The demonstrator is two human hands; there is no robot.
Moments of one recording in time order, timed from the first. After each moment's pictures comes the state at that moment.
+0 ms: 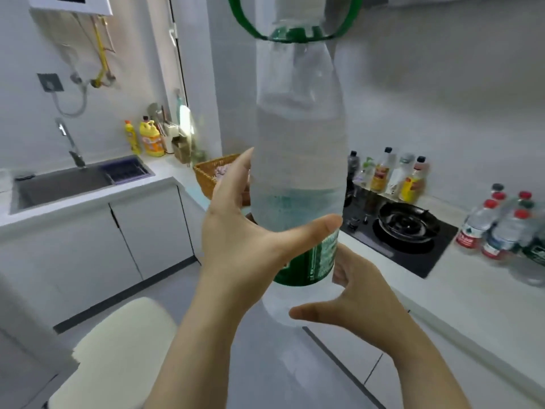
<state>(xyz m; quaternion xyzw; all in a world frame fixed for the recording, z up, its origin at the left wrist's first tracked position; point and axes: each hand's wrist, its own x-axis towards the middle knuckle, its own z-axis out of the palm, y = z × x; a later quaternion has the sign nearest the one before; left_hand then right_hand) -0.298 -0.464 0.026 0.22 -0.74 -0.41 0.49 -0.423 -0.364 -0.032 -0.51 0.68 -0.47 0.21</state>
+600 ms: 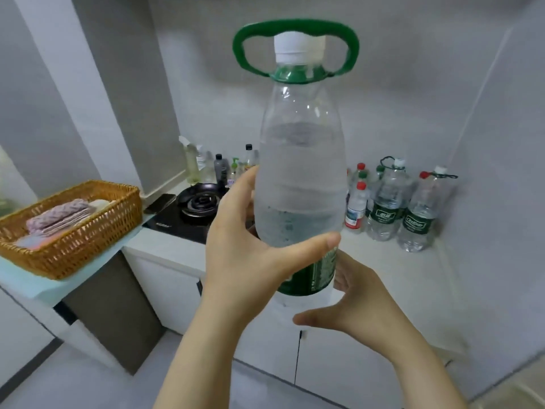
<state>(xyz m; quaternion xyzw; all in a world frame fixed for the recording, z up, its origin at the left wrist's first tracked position) -0.562 -0.397 0.012 0.03 -0.78 -0.53 0.32 -0.631 -0.249 -0.056 -0.30 0.79 -0.51 0.11</state>
